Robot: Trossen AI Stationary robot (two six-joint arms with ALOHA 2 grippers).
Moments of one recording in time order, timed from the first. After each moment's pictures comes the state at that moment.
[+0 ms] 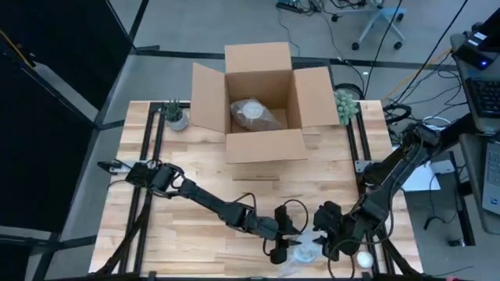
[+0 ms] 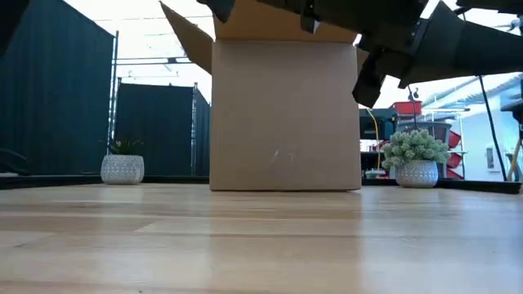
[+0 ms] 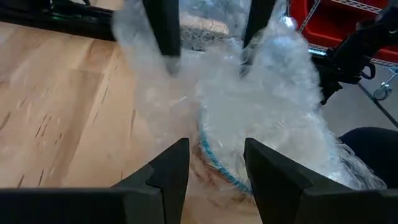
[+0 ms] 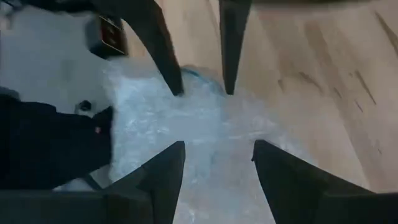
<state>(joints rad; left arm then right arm) -0.40 2.30 1.64 0.25 -0.13 -0.33 0.86 1.43 0.97 -0.62 0.29 1.17</state>
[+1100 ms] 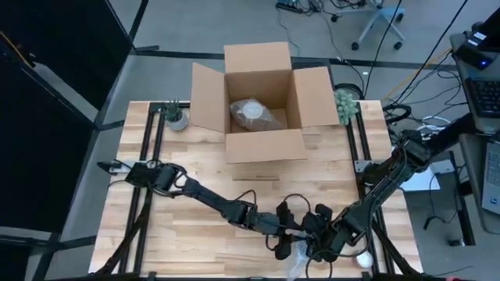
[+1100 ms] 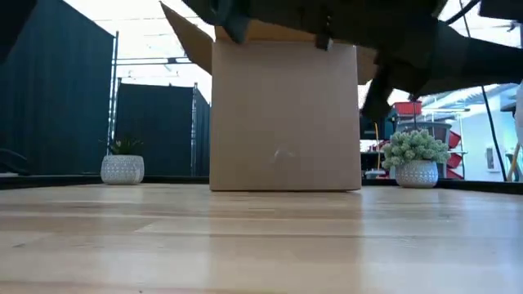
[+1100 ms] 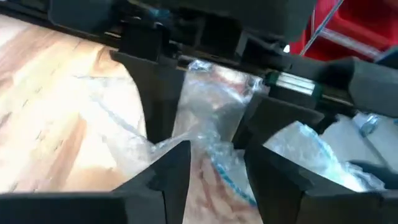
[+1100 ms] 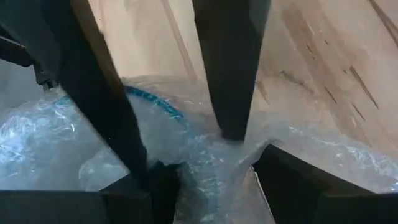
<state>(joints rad) -0.37 2.37 1.65 0.41 -0.13 -0.45 0.82 1.64 0.97 -0.55 0.34 1.18</state>
